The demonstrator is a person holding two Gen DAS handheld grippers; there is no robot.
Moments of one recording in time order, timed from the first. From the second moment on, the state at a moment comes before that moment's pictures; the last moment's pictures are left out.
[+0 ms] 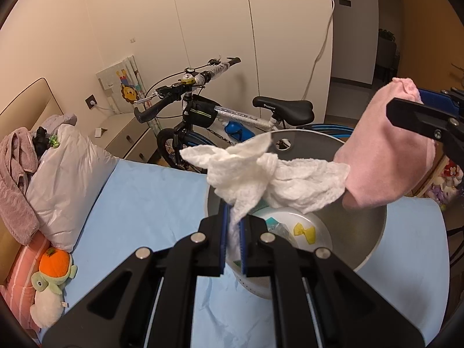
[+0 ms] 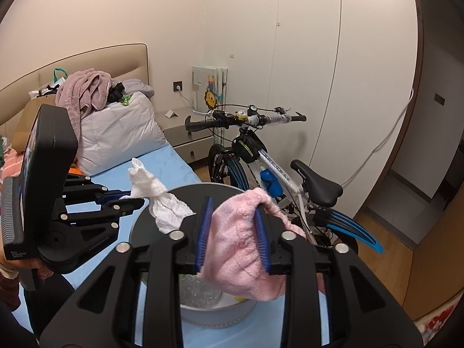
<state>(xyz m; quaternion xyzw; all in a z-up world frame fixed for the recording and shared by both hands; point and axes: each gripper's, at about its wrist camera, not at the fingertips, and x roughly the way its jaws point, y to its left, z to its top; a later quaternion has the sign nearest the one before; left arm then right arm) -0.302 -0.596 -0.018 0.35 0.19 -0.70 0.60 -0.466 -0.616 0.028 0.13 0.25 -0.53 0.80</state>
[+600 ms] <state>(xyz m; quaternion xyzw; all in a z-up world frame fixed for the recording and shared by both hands) -0.300 -0.613 -0.023 0.36 0.19 -0.68 0.61 -0.451 -0.635 0.003 0.16 0.33 -0.45 0.82</state>
